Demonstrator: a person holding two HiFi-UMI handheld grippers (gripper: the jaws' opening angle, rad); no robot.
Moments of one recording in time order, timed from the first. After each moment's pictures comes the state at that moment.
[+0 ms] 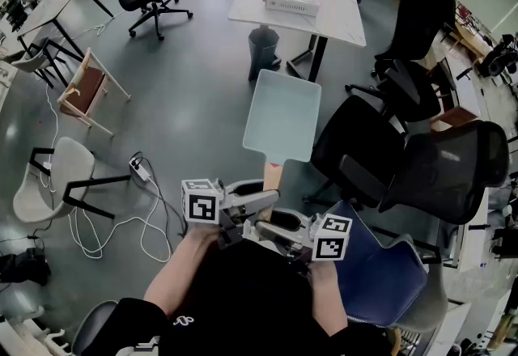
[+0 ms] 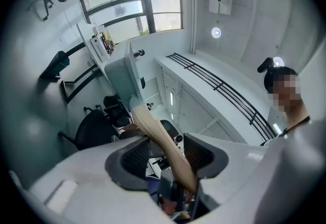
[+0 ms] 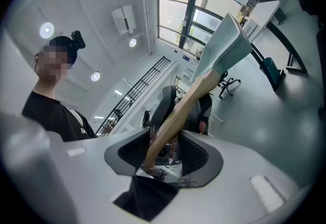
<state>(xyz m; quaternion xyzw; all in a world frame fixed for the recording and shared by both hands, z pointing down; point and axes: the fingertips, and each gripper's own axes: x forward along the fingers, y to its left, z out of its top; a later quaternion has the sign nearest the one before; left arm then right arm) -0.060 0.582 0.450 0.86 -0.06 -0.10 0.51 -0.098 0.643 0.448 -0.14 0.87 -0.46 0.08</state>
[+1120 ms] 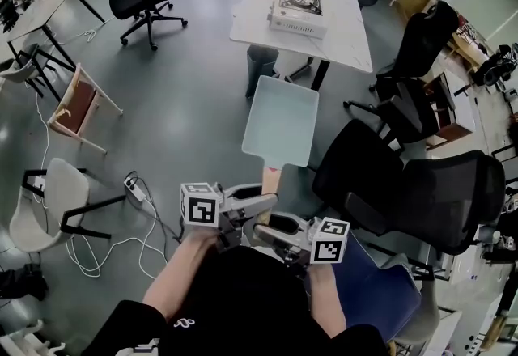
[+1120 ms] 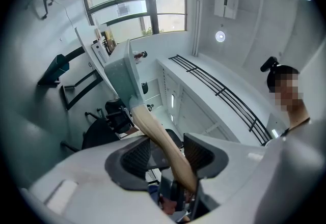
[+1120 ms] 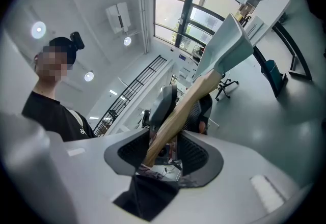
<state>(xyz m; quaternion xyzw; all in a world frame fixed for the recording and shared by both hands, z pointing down) -0.097 0.452 0.449 0.85 -0.05 -0.10 0.52 -0.136 0.512 0.446 -0.16 0.87 -0.47 0.06</state>
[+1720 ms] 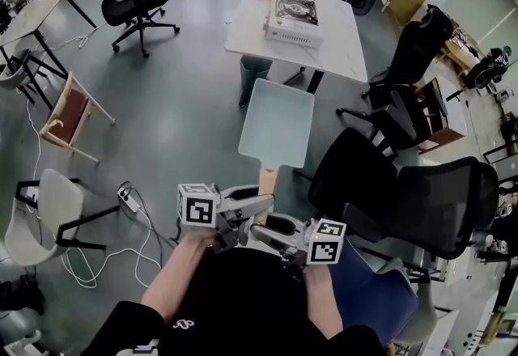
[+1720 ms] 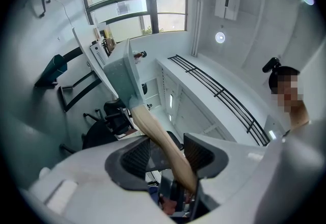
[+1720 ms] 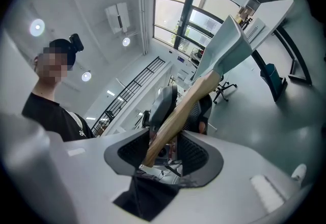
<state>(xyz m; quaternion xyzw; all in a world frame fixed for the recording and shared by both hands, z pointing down) -0.110 0.413 0.448 0.85 -0.03 -0.10 0.52 -0.151 0.473 0.445 -0.18 0.87 -0.46 0.06</state>
